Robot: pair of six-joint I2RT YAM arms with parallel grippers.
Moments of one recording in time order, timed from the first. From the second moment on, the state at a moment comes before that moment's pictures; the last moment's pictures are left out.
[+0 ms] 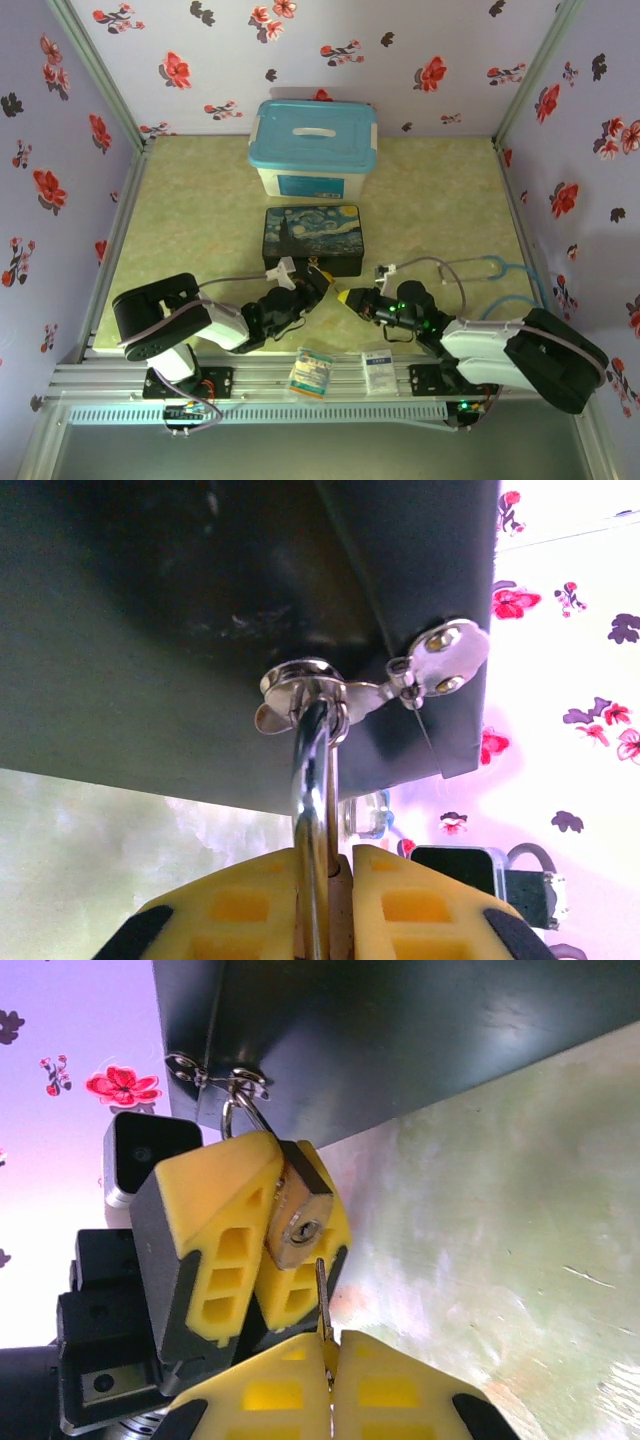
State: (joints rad) left arm -1.15 1.63 0.33 1.07 -0.35 -1.44; right arm 0.82 1.14 0.06 0.79 -0.33 1.28
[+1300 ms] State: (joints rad) left arm -1.16 1.68 0.33 1.12 -0.33 -1.47; right arm 0.82 1.22 0.09 0.84 -0.32 1.24
